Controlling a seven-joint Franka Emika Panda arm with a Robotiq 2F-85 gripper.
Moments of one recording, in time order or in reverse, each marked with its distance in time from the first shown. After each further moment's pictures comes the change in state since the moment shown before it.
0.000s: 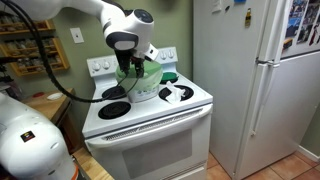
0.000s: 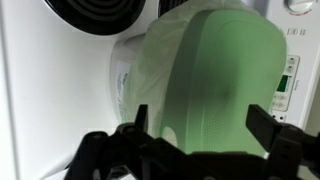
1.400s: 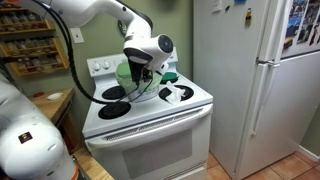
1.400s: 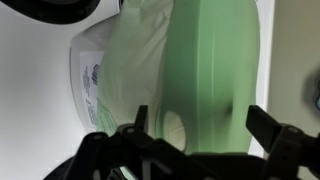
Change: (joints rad) arm -0.044 0.200 -0.062 0.058 0.359 -0.127 -0.312
